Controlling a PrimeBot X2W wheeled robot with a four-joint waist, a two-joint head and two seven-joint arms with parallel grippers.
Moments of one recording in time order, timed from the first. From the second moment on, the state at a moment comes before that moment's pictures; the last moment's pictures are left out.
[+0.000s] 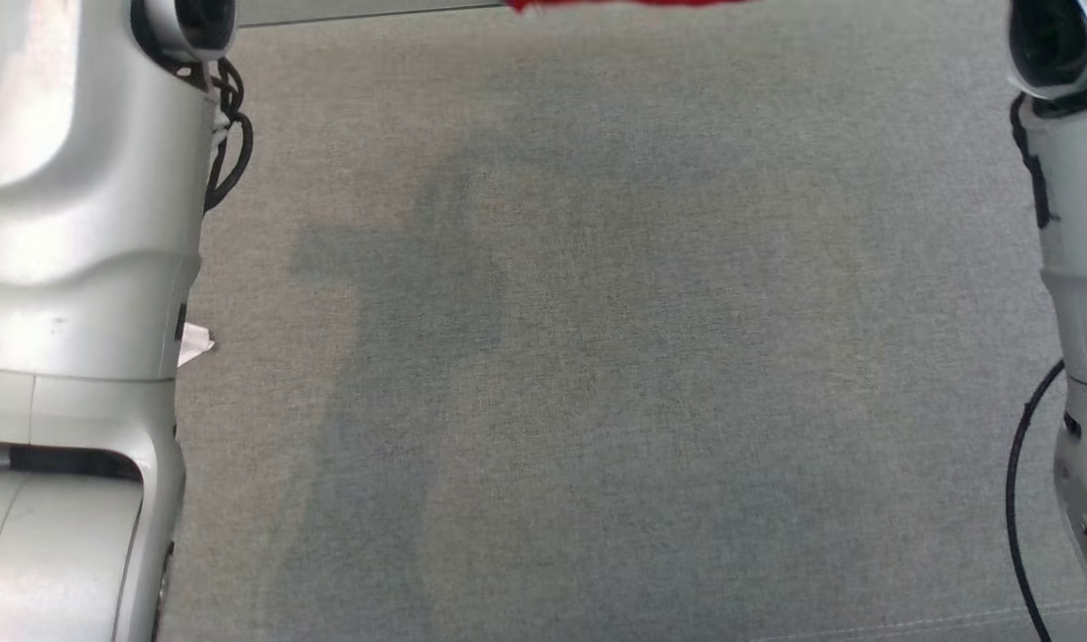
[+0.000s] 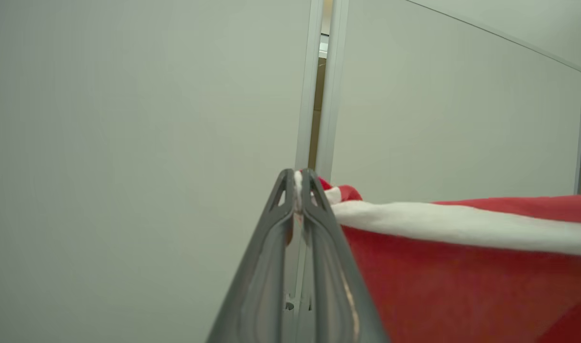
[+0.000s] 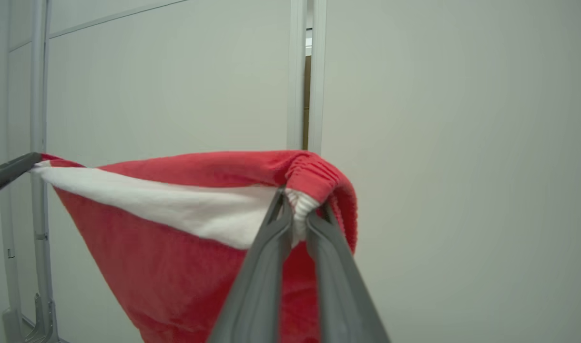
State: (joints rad) left arm -1.29 0.11 -0.28 0.63 -0.51 -0.02 -0.26; right arm -1.11 -0.24 0.18 0.26 0.36 0.13 -0.05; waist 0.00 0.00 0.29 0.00
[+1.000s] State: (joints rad) left arm -0.48 0.05 -0.08 0.63 -0.41 -0.08 -0.26; right arm -0.44 -0.15 0.41 0.52 0.53 0.13 -0.26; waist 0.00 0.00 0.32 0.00
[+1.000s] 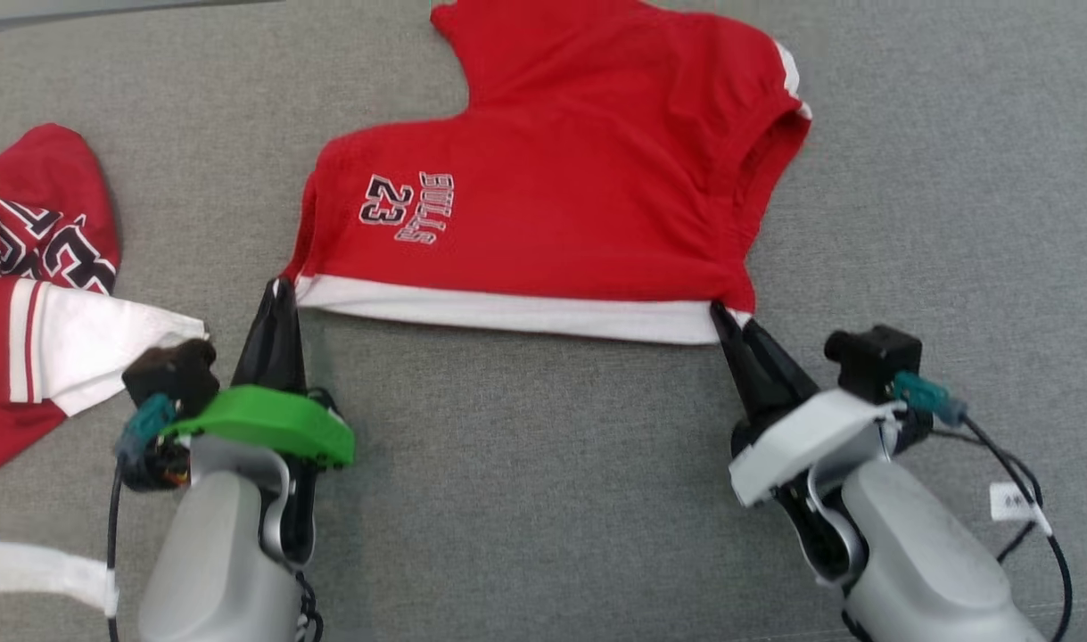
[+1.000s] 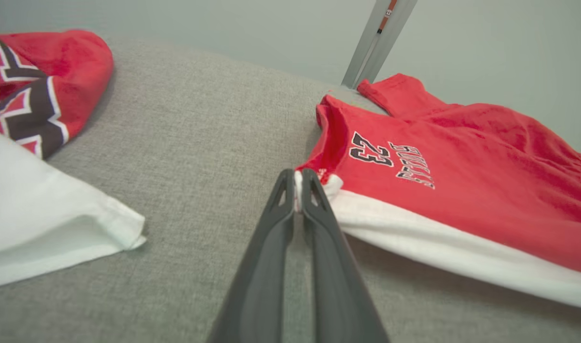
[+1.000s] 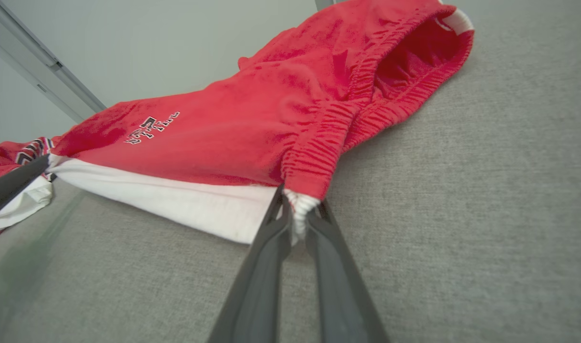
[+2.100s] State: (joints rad) left arm -0.63 0.13 -0.15 0.19 -0.37 -0.04 0.17; right arm -0.22 -0.06 0.14 -0.03 0.54 0.13 0.05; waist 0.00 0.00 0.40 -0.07
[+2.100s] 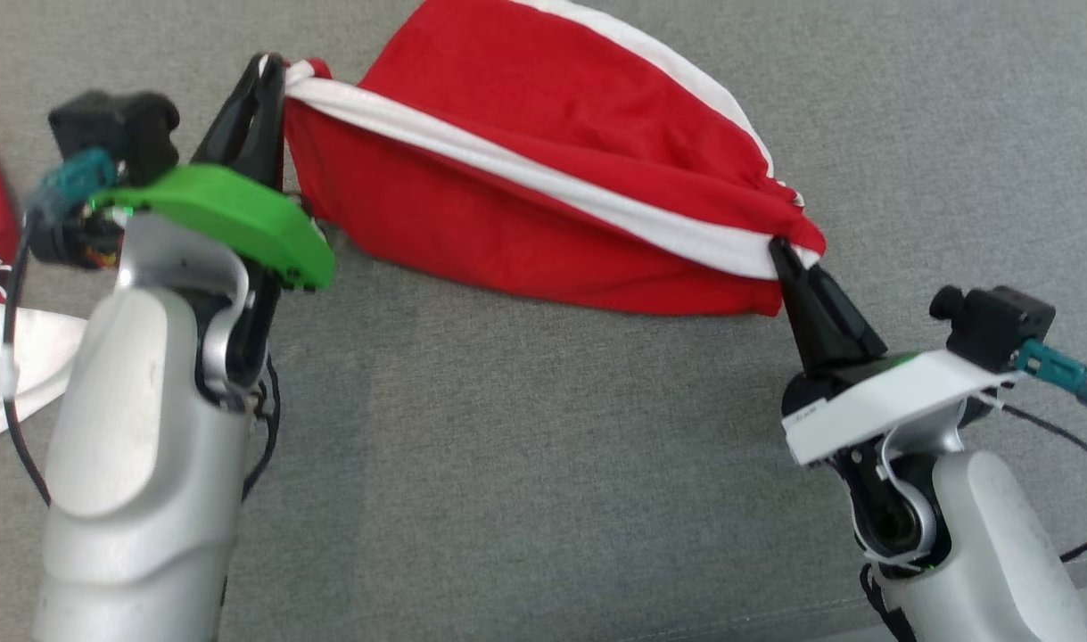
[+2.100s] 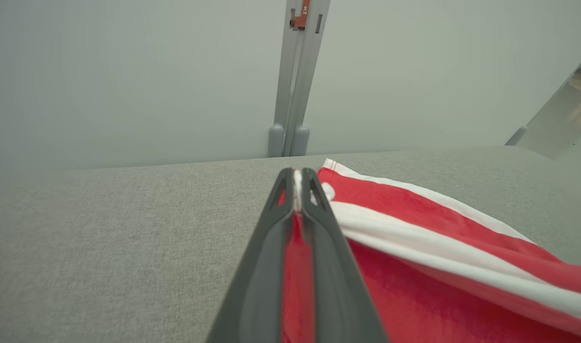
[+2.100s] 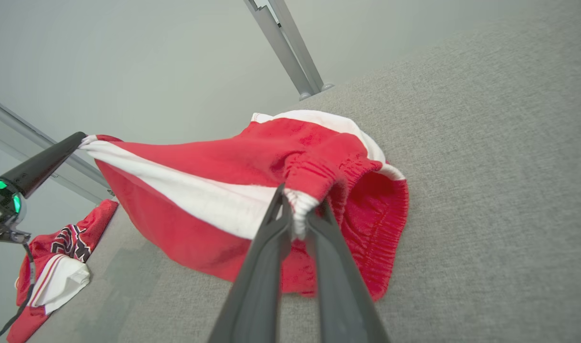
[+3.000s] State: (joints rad) left arm -1.28 0.14 -0.21 1.08 -0.30 -0.08 -0.17; right arm -0.60 -0.09 0.33 0.26 0.61 0.13 -0.26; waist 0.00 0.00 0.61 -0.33
